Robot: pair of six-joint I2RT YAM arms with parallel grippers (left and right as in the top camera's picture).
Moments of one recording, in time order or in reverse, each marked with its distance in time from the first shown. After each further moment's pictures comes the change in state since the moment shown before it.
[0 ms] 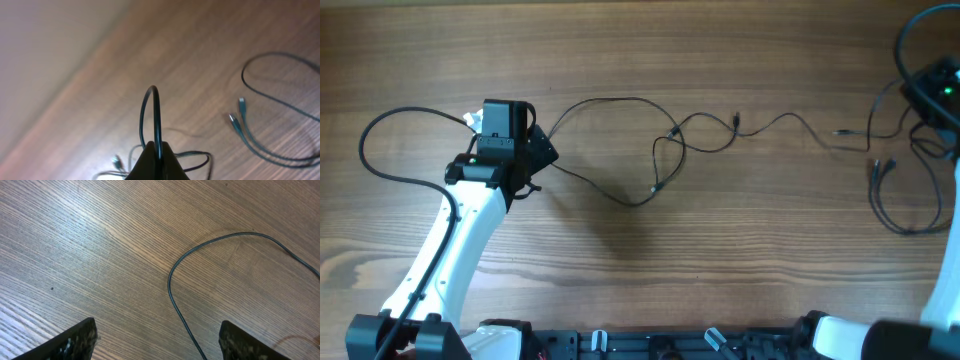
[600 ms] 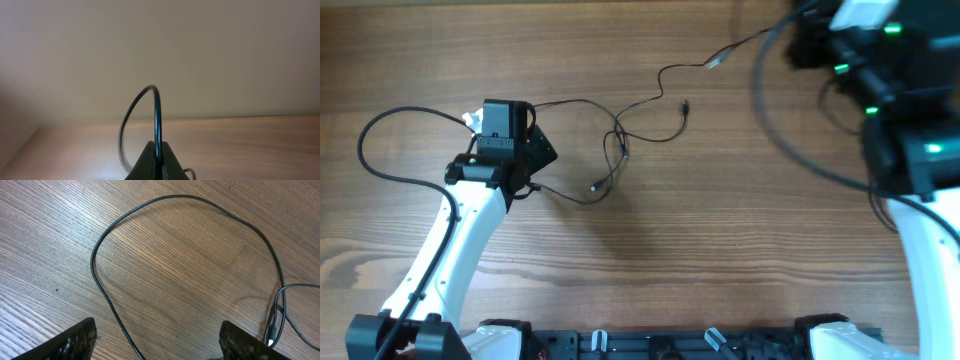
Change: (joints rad) left arm 0.000 0.000 0.000 0.000 -0.015 0.000; right arm 0.443 -0.169 0.006 0.462 -0.100 -0.195
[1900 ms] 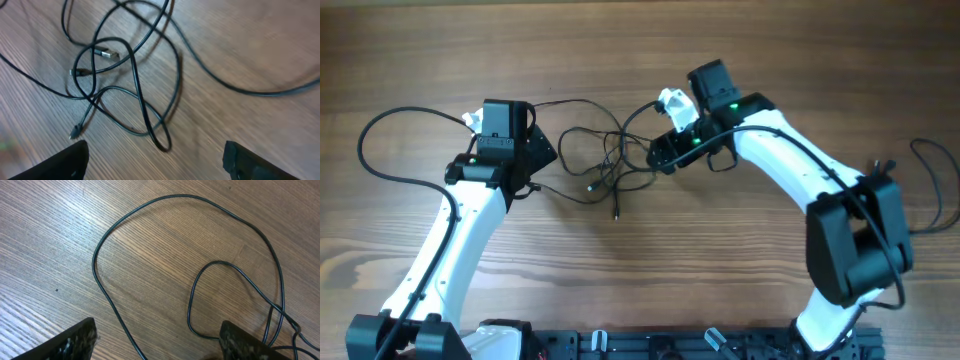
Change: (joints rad) left arm 0.000 0.000 0.000 0.000 -0.004 0.000; right arm 0.340 0.591 -0.238 -0.151 -0.301 -0.437
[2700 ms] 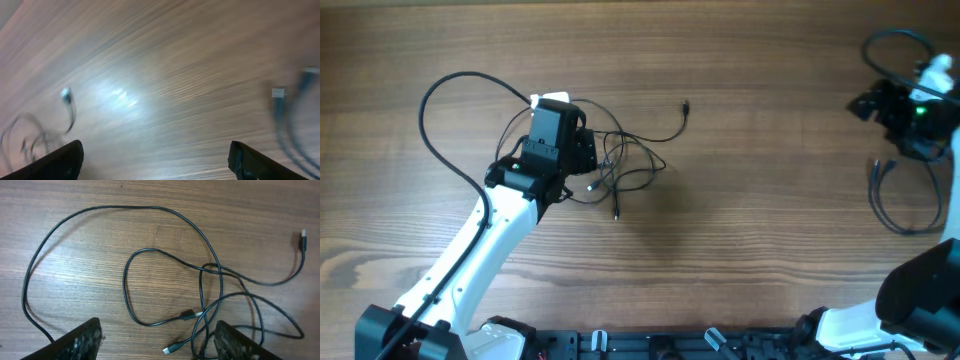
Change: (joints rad) left arm -0.227 0.000 0.000 0.123 -0.001 0.254; right arm -0.837 -0.226 0.167 -0.414 0.025 0.209
